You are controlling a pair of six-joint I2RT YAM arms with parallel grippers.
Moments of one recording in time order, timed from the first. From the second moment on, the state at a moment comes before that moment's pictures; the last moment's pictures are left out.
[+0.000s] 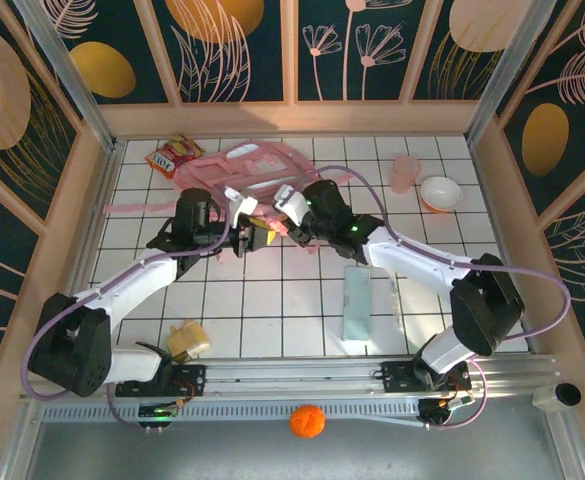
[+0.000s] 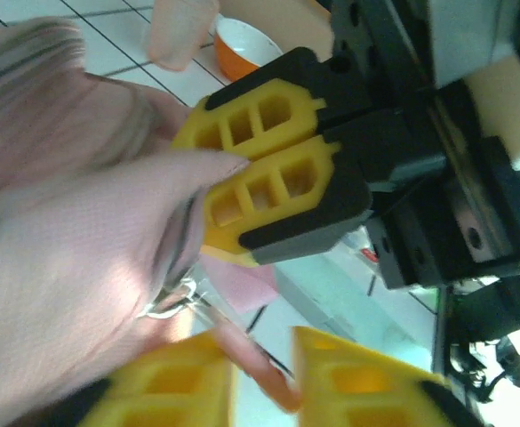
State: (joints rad) left arm -0.43 1.32 0.77 0.07 0.79 -0.16; right arm 0.77 1.52 1.08 -0.14 -0.08 -0.34
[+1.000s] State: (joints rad) left arm -0.45 1.14 0.80 -0.30 0.47 0.81; right arm 0.66 1.41 1.10 -0.53 -0.42 -1.09
